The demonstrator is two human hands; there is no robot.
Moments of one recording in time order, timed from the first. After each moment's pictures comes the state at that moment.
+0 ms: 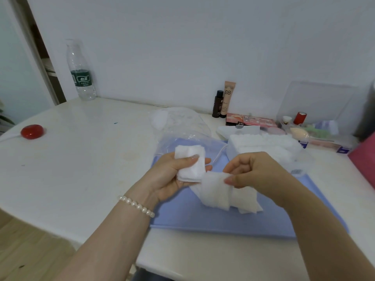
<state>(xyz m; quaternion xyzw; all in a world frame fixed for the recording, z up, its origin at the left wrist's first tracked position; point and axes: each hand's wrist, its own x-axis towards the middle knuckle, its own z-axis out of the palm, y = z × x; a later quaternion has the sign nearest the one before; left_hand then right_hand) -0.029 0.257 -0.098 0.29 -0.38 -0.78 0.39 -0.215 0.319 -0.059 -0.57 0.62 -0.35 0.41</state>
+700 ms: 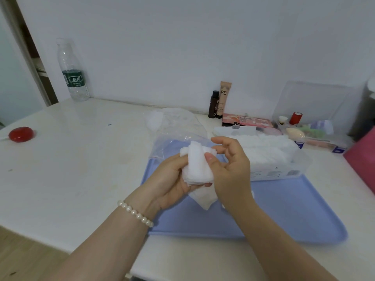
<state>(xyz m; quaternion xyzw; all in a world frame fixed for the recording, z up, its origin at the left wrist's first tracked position) -0.042 0.261 -0.095 0.27 -0.40 -0.80 0.37 -0.156 0.304 -0.091 -0.50 0.51 -0.65 0.26</state>
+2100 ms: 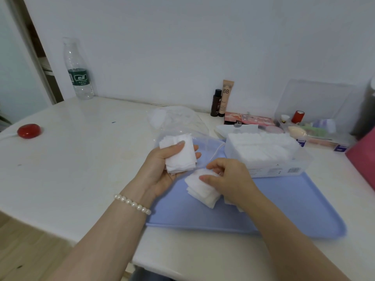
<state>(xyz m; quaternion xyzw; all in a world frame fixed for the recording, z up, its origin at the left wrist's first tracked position) -0.023 0.253 -0.093 0.30 -0.35 -0.76 0.46 -0.187 0.293 -0.109 -0.62 0.68 -0.32 0.22</state>
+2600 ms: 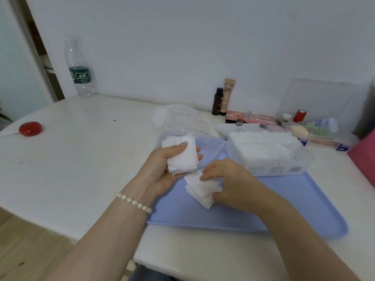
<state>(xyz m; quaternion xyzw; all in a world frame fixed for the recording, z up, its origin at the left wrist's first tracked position) -0.024 0.250 -0.098 0.31 -0.36 -0.76 0.44 -0.192 0.309 -0.093 -0.79 0.56 -0.20 0.14</state>
